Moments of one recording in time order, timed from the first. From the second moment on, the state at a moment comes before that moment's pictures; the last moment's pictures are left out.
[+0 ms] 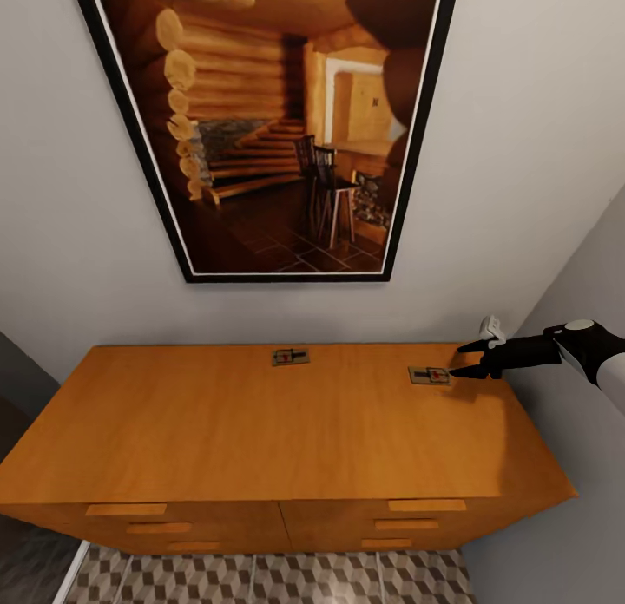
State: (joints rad) left arm -0.03 0.13 -0.15 0.08 0.08 -0.44 0.13; right arm -1.39 -0.47 0.46 -0.02 0.01 -0.09 1.33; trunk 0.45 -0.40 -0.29
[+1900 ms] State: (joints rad) left arm -0.03 0.13 -0.15 0.08 0.08 -0.44 0.13; right arm -1.39 -0.47 0.46 -0.02 0.01 -0.16 1.33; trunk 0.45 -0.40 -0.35
